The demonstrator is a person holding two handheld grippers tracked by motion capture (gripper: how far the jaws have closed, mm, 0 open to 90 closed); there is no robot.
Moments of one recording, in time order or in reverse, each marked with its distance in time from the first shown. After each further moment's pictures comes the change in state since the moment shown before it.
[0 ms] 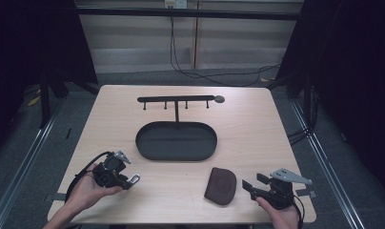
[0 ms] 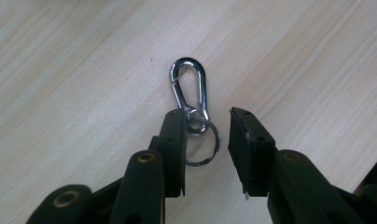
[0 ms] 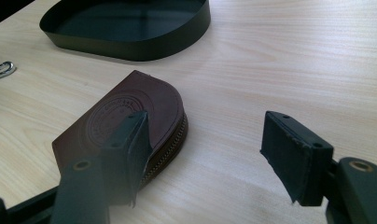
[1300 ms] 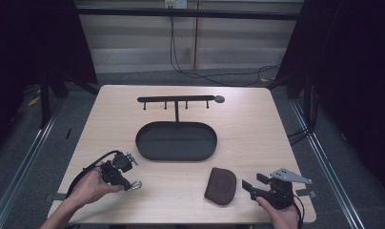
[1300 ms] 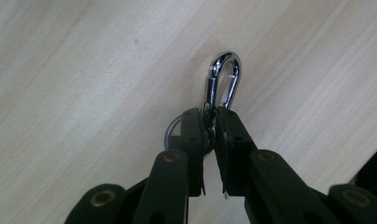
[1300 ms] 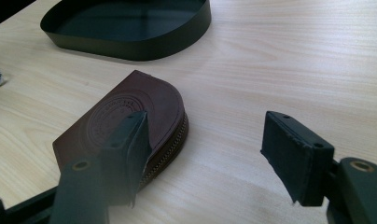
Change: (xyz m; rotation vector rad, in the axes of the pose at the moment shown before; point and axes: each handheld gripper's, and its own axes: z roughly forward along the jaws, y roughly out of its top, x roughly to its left) left arm -0.003 0.018 0.008 0.168 -0.015 0.057; right arm -0.001 0.000 0.001 0.004 0.006 0.007
